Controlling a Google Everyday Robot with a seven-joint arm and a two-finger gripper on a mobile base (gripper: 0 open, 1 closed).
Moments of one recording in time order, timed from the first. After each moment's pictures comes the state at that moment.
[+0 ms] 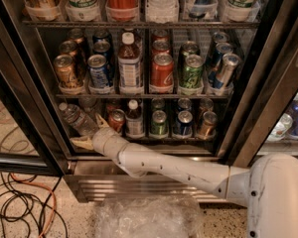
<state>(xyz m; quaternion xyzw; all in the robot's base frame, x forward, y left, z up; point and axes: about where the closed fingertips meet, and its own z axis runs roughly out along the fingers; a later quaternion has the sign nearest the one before) 0.678 0.219 0.609 -0.36 0.64 0.20 0.64</state>
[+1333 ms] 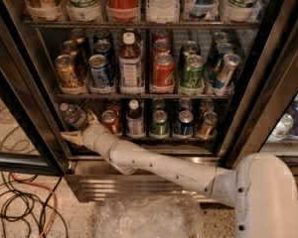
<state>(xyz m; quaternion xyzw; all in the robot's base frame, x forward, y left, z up) 0.683 0.266 0.624 -0.36 0.62 0.23 0.66</state>
